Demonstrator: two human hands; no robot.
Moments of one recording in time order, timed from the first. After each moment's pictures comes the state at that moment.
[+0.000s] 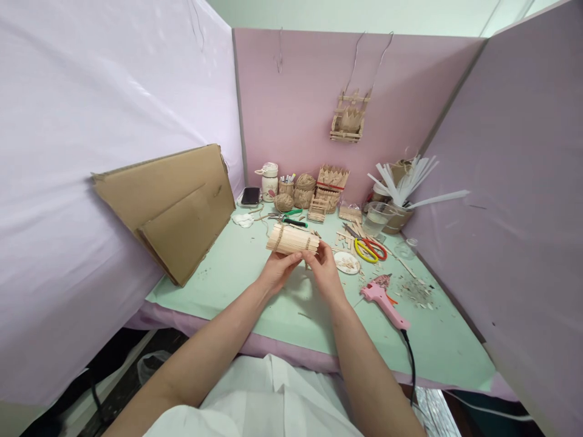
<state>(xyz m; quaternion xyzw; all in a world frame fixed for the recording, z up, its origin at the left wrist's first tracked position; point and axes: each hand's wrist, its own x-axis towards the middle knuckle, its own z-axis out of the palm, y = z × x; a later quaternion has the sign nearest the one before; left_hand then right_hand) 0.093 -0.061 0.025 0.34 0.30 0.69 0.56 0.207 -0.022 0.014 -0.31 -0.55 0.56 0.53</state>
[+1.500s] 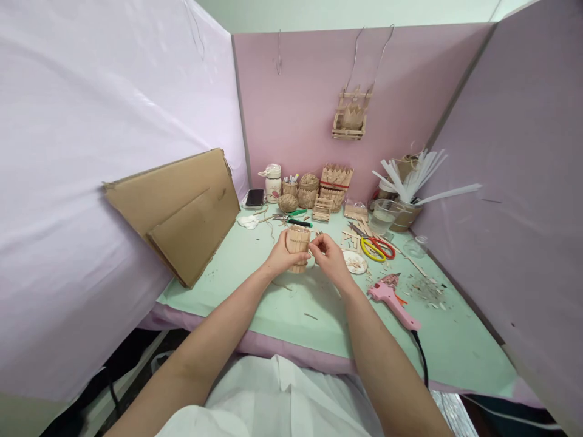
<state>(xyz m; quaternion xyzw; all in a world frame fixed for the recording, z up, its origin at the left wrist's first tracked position) 0.062 -0.029 0.018 0.55 0.51 0.57 0.33 0.214 0.011 0.024 -0.30 -0.72 0.41 0.47</state>
